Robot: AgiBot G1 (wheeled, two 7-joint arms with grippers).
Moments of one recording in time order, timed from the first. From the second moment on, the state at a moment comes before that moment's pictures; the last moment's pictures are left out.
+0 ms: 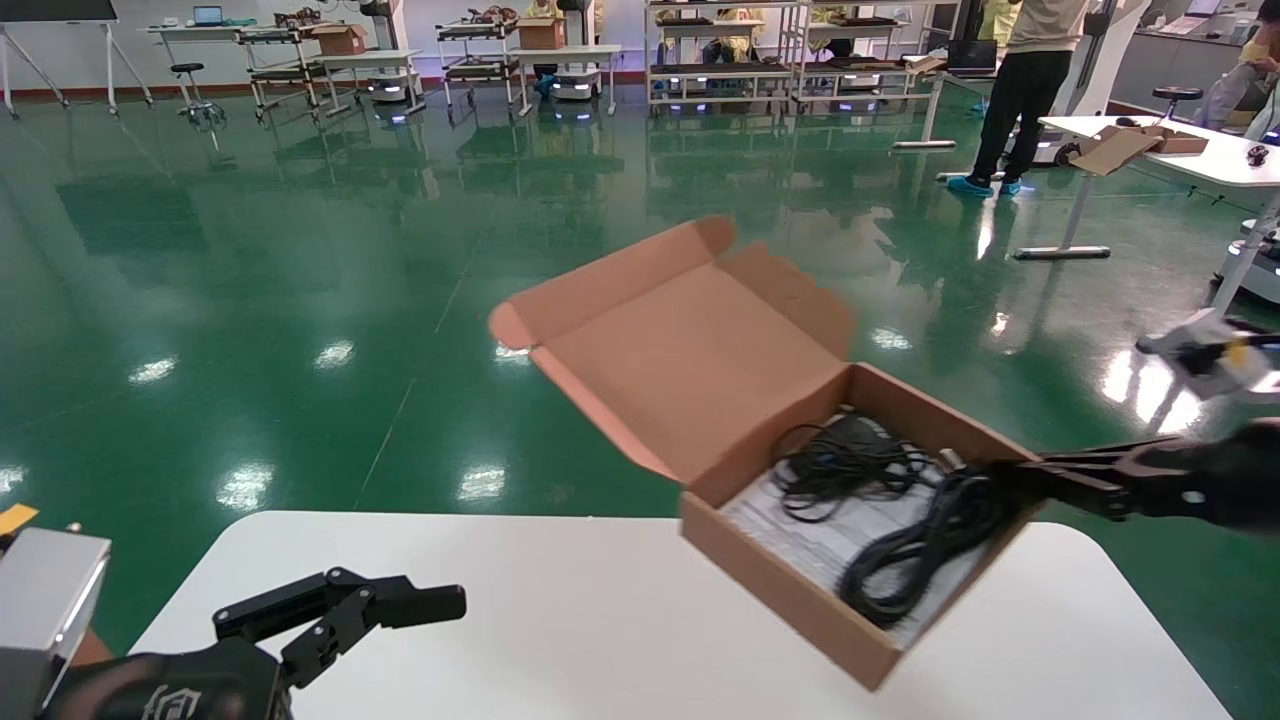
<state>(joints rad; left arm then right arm) -1.08 0.55 0.39 -1.22 0.62 1.41 -0.11 2.00 -0.85 -0.80 0.03 -1.34 -1.39 0.19</state>
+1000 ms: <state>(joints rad) -1.08 0.55 0.39 -1.22 0.62 1.41 -0.11 1.84 -0.72 -0.78 -0.06 -1.32 -0.96 0.14</state>
